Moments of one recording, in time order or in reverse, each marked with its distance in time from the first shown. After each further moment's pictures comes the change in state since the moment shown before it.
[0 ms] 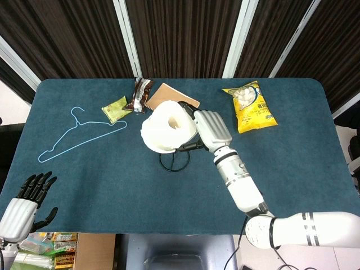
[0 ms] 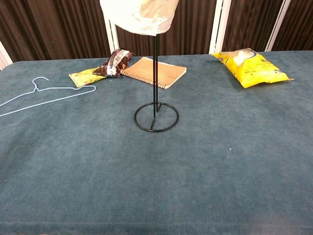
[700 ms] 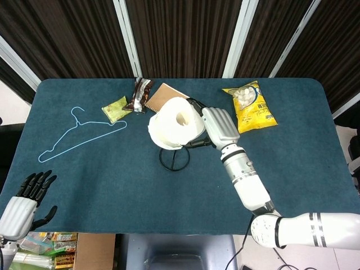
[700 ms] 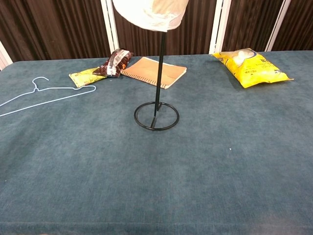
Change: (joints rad) left arm -0.016 -0.003 -0.011 0.014 -0.008 -0.018 -0.017; right arm -0.021 0.050 -0.007 -0.006 -0.012 -0.005 0.037
